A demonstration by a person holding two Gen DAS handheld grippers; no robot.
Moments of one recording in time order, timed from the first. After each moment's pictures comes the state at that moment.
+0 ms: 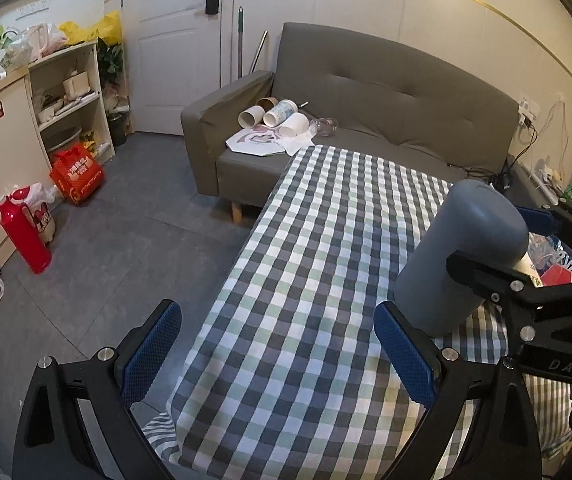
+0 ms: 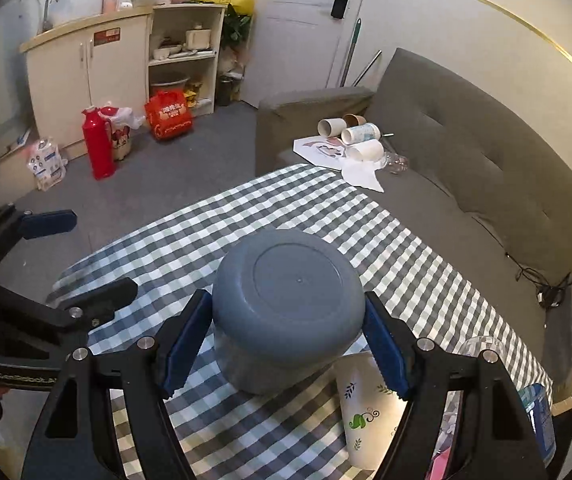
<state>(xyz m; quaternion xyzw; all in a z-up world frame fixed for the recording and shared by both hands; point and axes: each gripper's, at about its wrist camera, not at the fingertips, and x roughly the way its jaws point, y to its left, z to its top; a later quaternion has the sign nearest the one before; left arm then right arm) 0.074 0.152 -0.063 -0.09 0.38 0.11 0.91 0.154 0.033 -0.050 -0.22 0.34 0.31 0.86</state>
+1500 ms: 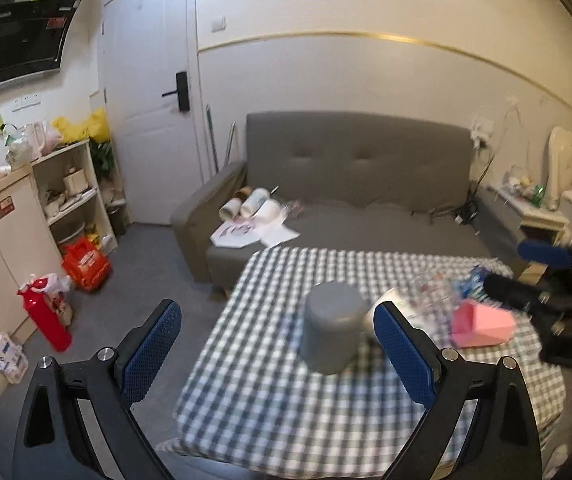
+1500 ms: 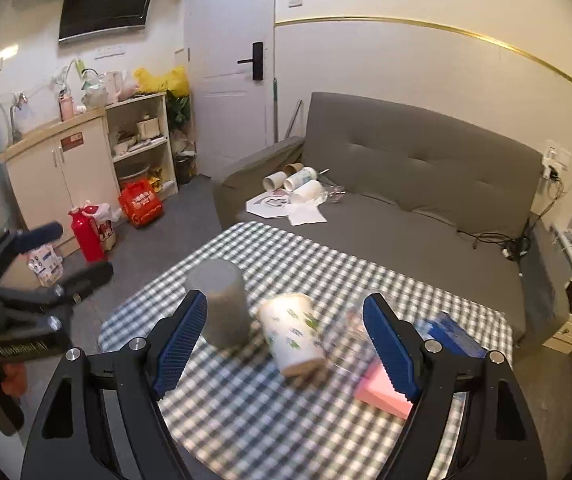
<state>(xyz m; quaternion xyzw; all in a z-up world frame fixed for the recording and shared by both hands) 0.007 0.053 0.063 0.00 0.25 0.10 0.96 0.061 -0.121 0.057 -0.09 0.27 0.25 0.93</state>
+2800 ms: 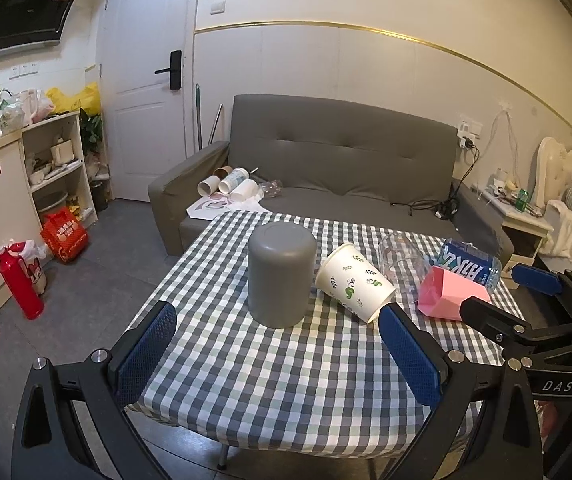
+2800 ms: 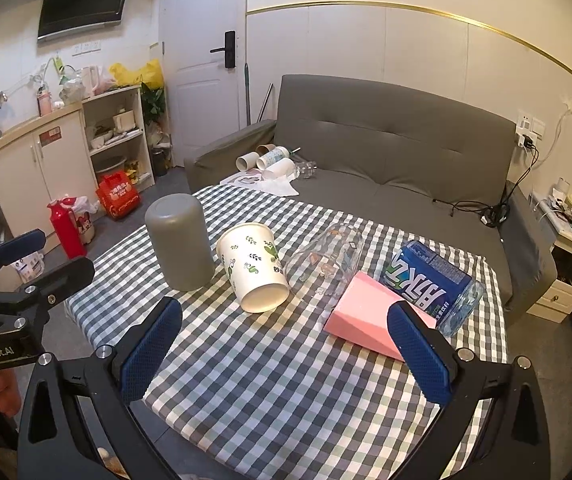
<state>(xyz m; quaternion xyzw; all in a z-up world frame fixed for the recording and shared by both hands) -0.014 0.021 0.005 -0.04 0.27 0.08 0.96 0.050 -0.156 -0.006 -0.08 0.29 0.21 0.93</state>
